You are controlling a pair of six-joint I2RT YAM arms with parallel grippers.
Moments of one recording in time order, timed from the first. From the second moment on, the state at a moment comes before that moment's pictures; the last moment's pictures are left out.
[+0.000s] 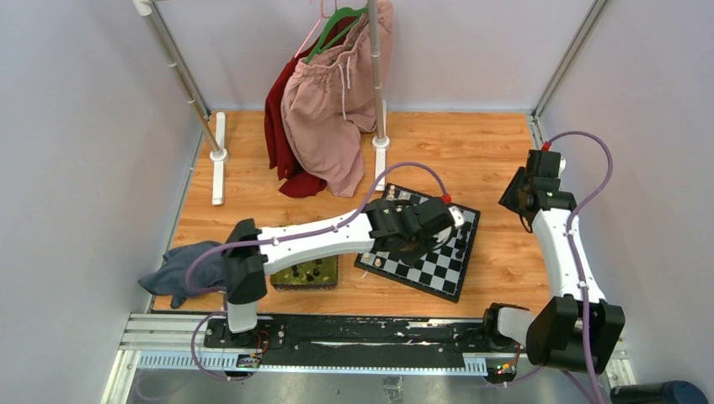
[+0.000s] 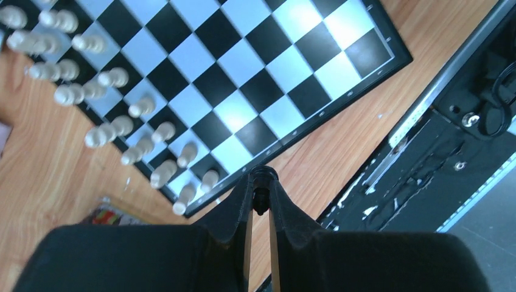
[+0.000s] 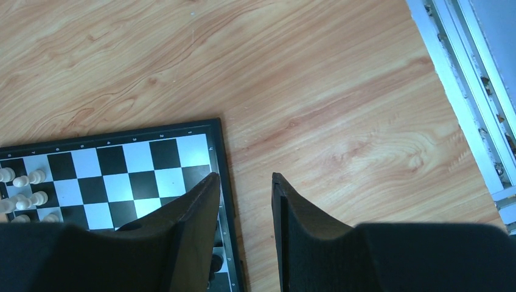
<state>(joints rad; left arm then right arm) -1.22 1.82 1.66 -0.87 -0.16 -0.18 -0.14 1.16 0.97 -0.64 0.15 0.33</state>
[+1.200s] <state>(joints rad) -1.24 2.36 2.18 -0.86 -0.03 -0.29 -0.20 1.09 0.89 -0.63 0.15 0.33</state>
